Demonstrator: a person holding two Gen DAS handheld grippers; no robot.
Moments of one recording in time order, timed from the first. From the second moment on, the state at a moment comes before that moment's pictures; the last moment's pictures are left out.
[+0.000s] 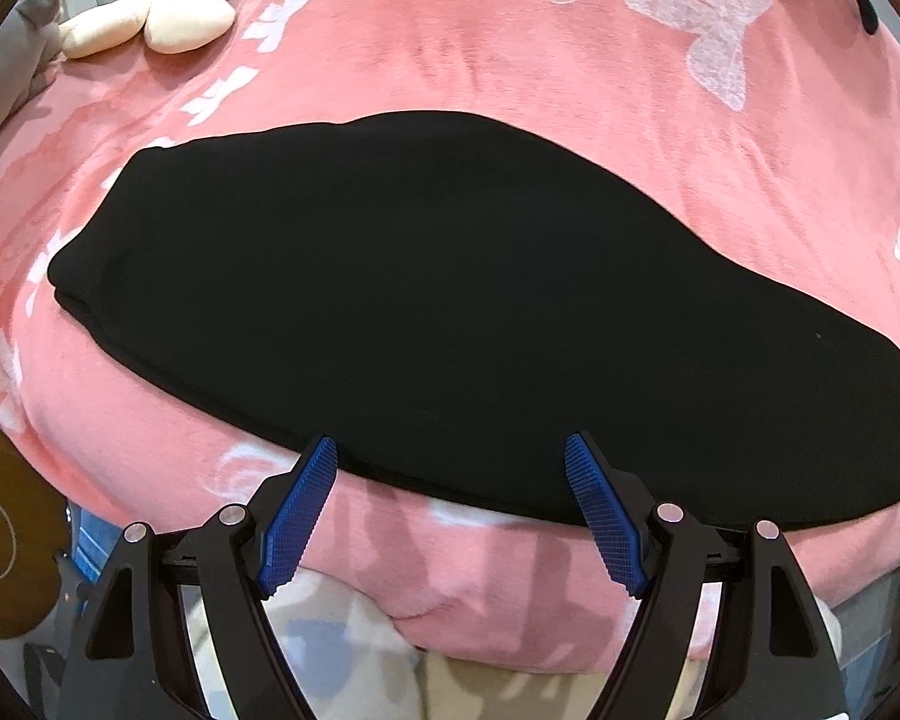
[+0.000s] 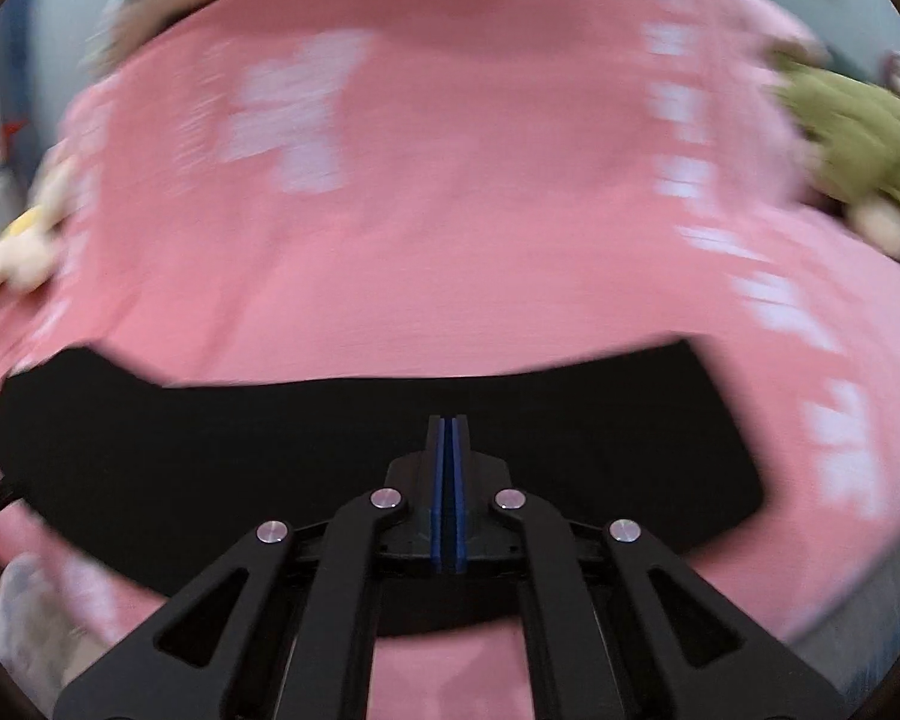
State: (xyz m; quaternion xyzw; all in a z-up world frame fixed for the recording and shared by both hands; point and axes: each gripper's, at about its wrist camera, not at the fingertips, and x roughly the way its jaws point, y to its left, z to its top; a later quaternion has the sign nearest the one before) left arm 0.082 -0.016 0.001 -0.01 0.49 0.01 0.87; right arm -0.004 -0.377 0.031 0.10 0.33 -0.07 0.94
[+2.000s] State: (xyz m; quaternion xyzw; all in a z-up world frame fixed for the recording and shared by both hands) left arm 0.056 0.069 0.014 -0.02 0.45 0.02 0.89; right arm 0.111 -0.145 0.039 0.14 0.34 0.17 0.91
